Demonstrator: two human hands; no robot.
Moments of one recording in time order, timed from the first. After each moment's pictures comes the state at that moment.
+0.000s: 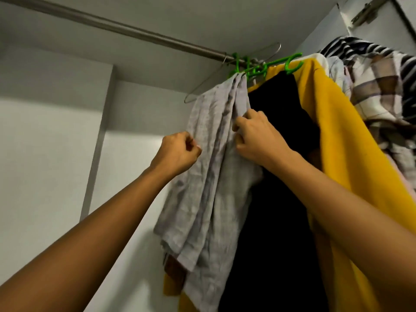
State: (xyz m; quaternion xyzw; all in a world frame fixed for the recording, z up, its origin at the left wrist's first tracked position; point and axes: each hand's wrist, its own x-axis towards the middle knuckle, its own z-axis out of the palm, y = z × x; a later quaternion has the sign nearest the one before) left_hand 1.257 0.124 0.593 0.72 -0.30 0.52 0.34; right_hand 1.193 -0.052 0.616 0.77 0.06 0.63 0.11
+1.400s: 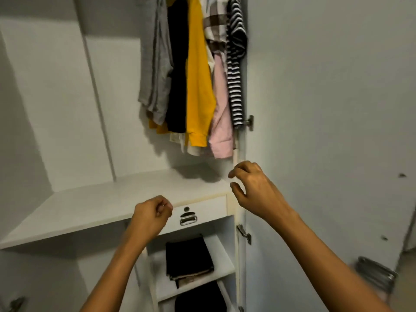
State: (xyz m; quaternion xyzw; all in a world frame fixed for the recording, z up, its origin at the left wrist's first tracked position) left_hand 0.730 0.109 0.199 0.90 -0.17 0.17 0.38; right_hand 0.665 -0.147 0.240 0.91 0.11 0.39 -0.11
